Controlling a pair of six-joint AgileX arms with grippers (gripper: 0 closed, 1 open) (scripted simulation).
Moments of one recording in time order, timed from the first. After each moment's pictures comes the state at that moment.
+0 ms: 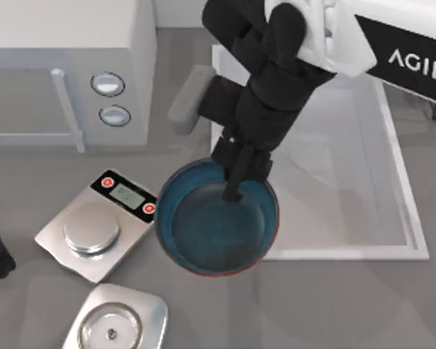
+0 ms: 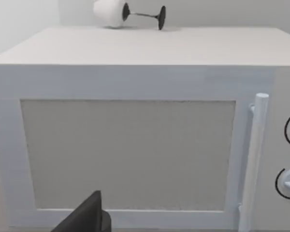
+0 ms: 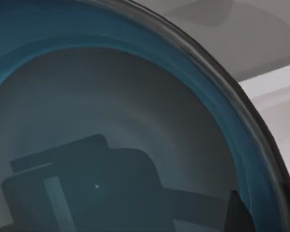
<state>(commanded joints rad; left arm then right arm) 0.00 0.00 0.00 0.00 0.00 0.00 0.70 2.05 1.82 -1.10 -0.16 -0.50</state>
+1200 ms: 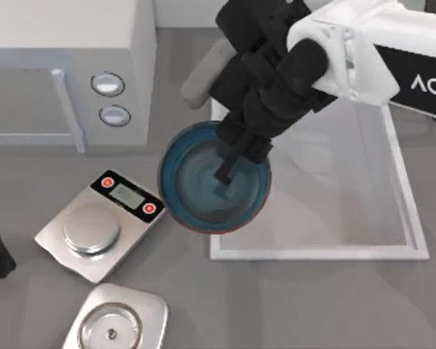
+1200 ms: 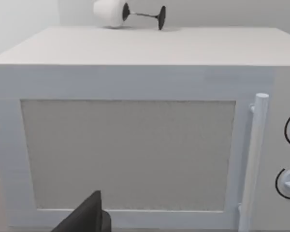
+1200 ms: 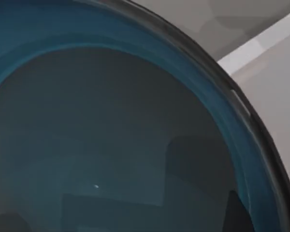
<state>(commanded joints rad) 0.00 0.00 0.00 0.00 0.00 0.00 0.68 1.97 1.61 -0.72 0.06 -0.34</state>
